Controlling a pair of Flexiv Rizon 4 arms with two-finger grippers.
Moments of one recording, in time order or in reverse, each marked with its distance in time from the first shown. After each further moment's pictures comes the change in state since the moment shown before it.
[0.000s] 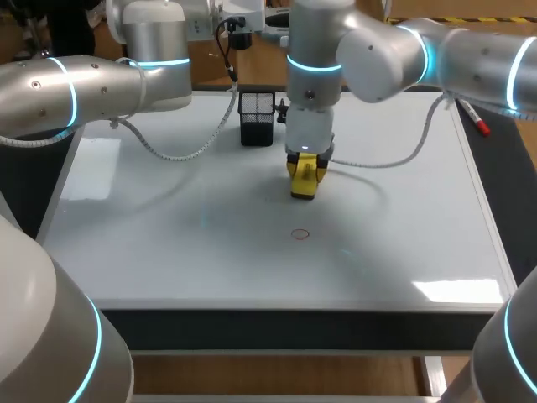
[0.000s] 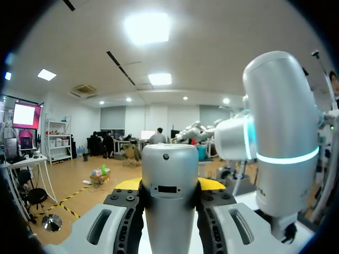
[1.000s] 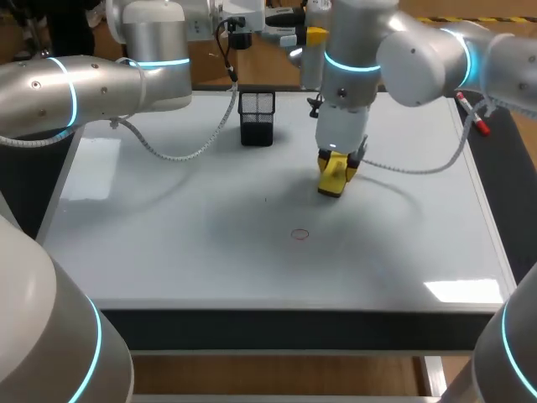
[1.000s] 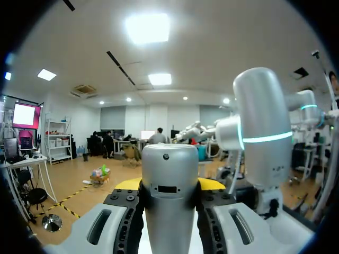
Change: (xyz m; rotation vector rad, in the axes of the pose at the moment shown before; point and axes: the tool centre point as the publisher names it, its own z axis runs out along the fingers) left arm 0.000 0.000 0.000 0.000 0.000 0.000; right arm 0.063 -0.007 -0.019 0.043 -0.038 0.201
